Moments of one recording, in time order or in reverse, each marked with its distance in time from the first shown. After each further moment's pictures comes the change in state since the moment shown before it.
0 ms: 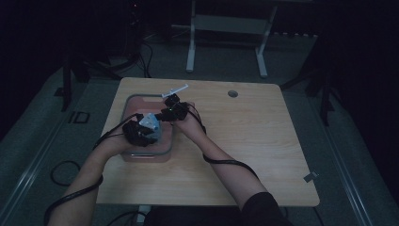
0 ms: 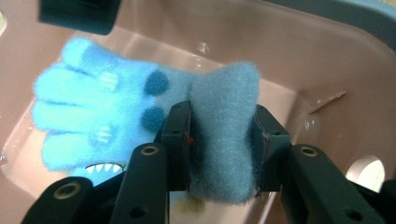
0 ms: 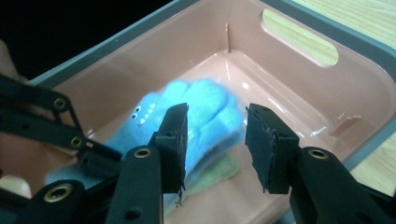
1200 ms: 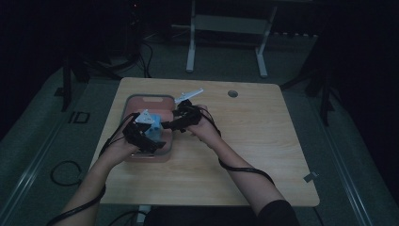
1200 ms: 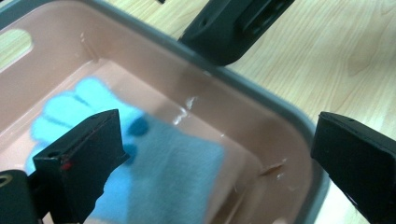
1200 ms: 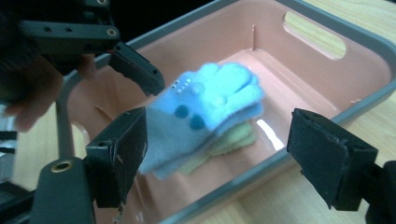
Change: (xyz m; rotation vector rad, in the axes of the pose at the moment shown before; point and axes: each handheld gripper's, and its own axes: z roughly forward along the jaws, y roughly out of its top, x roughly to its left) left arm -0.025 0.014 -0.020 -0.205 0.019 -0.209; right arm 0.001 -0.024 -0.044 -0.051 0.101 -0.078
